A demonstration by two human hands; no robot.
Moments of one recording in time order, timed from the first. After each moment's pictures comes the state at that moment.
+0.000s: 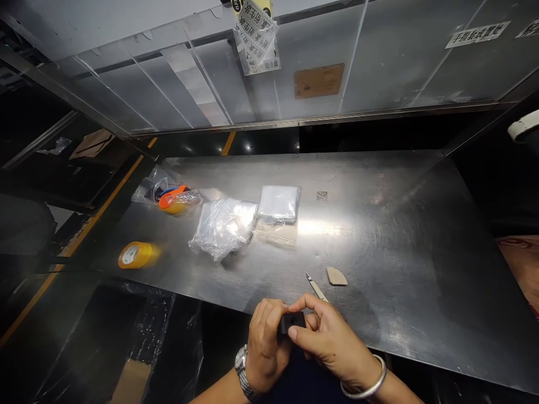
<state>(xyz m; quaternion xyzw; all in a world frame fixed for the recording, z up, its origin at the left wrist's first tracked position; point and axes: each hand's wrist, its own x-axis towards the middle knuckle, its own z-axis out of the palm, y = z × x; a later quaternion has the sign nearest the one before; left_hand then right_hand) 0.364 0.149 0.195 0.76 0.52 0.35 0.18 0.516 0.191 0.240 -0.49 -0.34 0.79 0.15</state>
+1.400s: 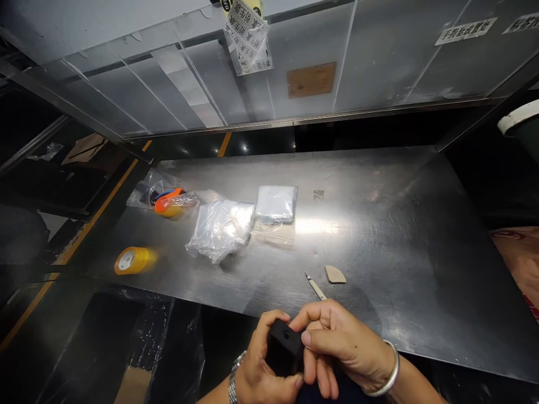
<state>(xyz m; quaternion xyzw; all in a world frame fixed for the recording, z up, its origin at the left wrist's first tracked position) 0.356 0.138 0.205 0.56 0.47 0.37 0.58 0.531 0.194 0.245 -0.35 -0.20 0.91 0.12</state>
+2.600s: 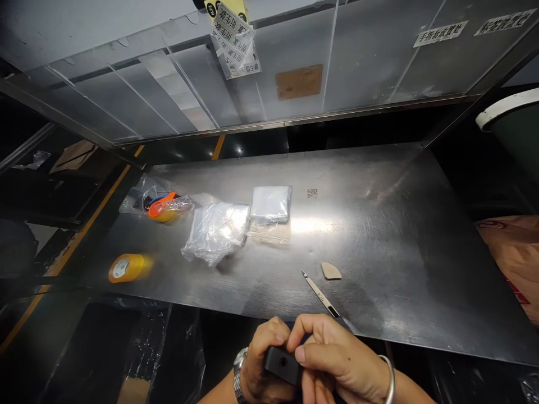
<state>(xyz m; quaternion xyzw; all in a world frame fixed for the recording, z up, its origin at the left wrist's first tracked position) 0.363 0.125 0.157 0.70 0.32 0.54 0.35 0.526 0.169 0.252 -0.32 -0.10 0.93 0.14</state>
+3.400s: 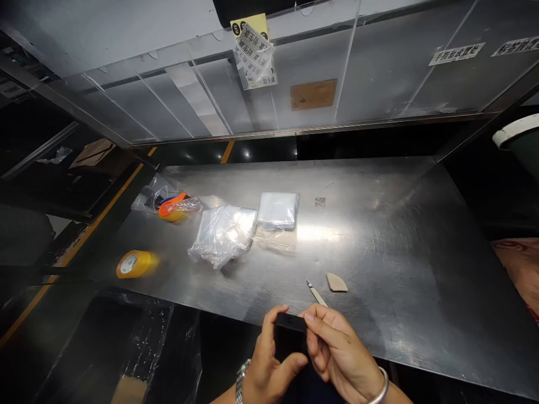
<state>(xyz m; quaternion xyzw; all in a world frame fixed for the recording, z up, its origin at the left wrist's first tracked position) 0.361 0.139 0.206 0.50 0.50 0.35 0.62 0.511 0.181 0.237 -0.47 -0.10 0.83 0.28</state>
